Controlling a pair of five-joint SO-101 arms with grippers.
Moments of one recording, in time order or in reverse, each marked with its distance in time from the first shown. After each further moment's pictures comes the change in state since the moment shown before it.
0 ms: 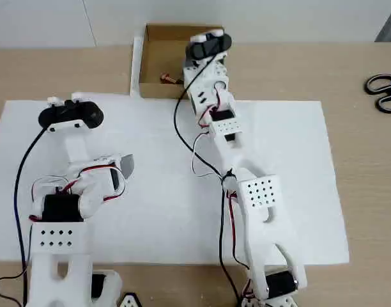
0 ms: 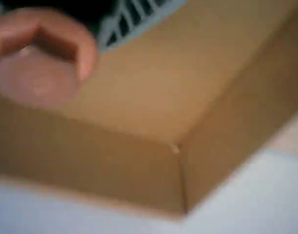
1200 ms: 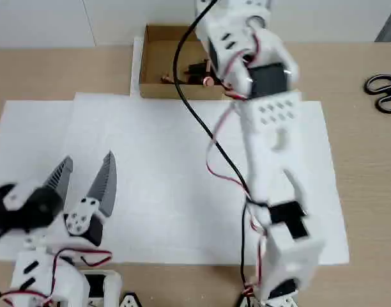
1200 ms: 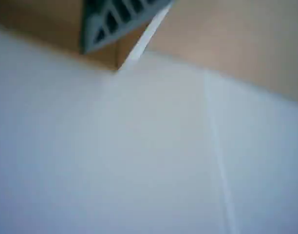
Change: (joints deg) left arm 0.0 -54.2 7.9 -0.2 0.0; right arm -0.7 -58.5 -2.5 66.0 -0.1
